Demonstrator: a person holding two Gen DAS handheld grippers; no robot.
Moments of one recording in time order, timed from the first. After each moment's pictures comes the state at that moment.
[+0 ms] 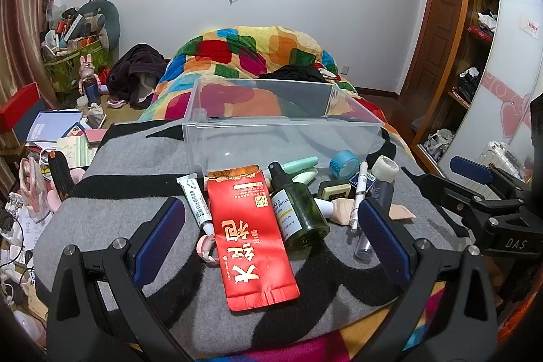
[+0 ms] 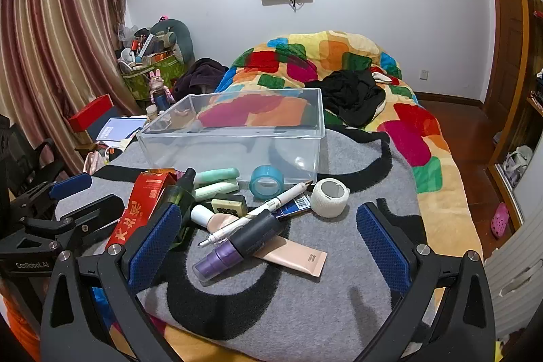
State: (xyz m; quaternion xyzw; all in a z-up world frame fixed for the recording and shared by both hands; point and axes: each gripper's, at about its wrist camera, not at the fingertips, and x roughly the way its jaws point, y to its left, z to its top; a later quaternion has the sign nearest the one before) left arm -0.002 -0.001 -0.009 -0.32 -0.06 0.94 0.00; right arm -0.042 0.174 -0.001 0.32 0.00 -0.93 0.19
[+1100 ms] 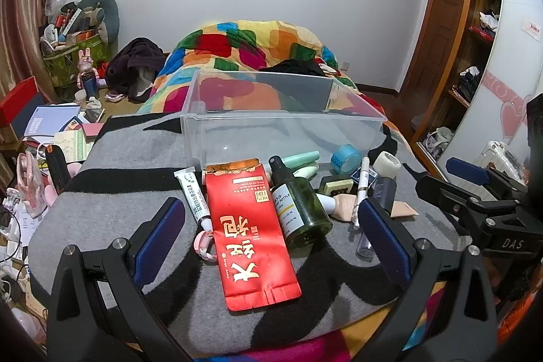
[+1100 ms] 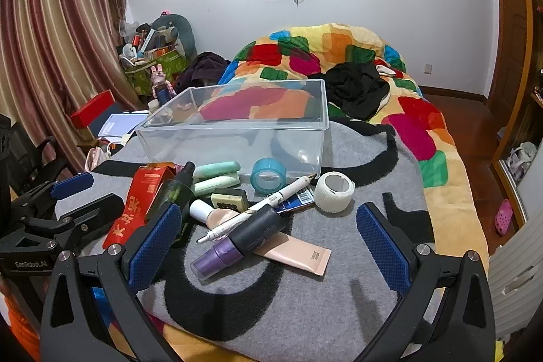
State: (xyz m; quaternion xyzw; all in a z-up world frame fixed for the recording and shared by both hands) left arm -0.004 -0.004 -0.016 -0.33 -0.07 0.94 0.01; right arm -0.049 0.172 -0.009 0.34 -0.01 -0.92 0.20
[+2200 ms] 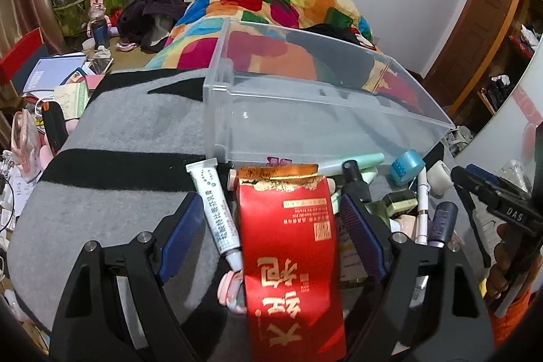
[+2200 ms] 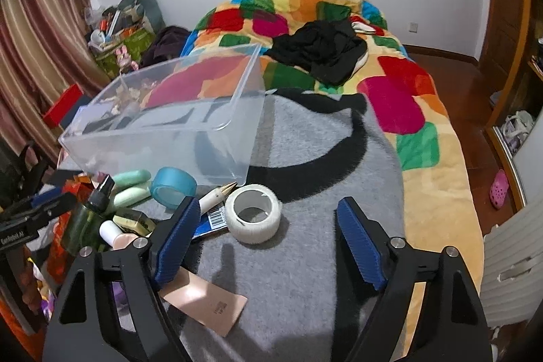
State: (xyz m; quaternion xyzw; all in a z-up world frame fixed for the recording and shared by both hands) left arm -0.075 -0.044 -0.050 -0.43 -0.12 0.90 -0.03; right arm -0.143 0.209 -0.045 0.42 -0.01 -0.89 0.16
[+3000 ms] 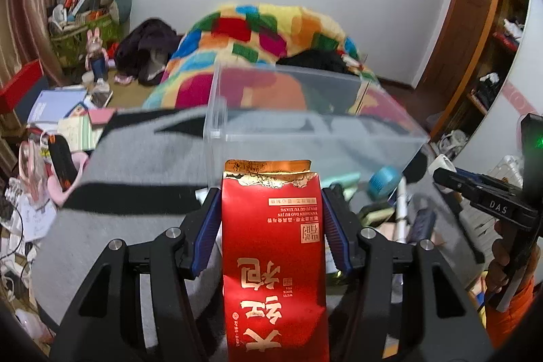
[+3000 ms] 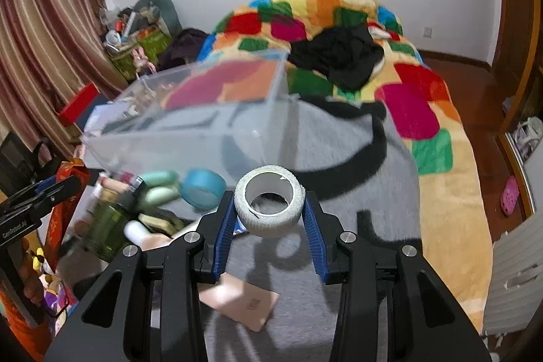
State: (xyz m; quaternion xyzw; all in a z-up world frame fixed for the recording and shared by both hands) left arm -0.055 -0.040 -0.009 -0.37 -0.09 0.93 -0.02; right arm -0.131 0.201 -0.027 0.41 -0.03 -0.89 0.20
